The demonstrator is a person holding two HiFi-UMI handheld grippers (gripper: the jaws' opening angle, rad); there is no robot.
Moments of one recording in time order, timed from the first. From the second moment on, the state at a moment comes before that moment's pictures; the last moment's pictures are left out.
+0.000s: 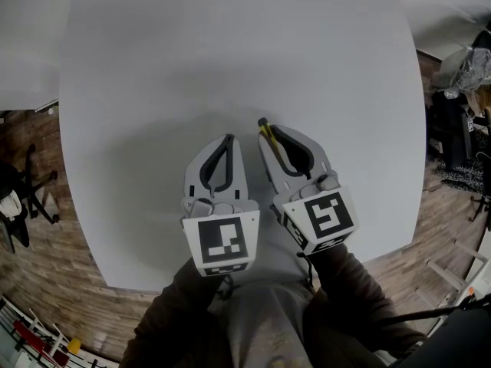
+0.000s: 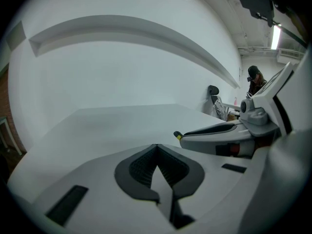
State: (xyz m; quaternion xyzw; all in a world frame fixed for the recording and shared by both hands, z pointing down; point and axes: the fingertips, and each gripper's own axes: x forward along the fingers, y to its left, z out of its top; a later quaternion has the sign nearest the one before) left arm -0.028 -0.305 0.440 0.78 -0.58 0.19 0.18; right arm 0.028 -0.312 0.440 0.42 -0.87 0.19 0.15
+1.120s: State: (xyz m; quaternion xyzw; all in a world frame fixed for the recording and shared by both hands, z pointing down) left arm -0.025 -0.284 0.374 0.79 -0.58 0.16 0.12; right arm 0.032 -0.293 0.364 0.44 -0.88 0.13 0.10
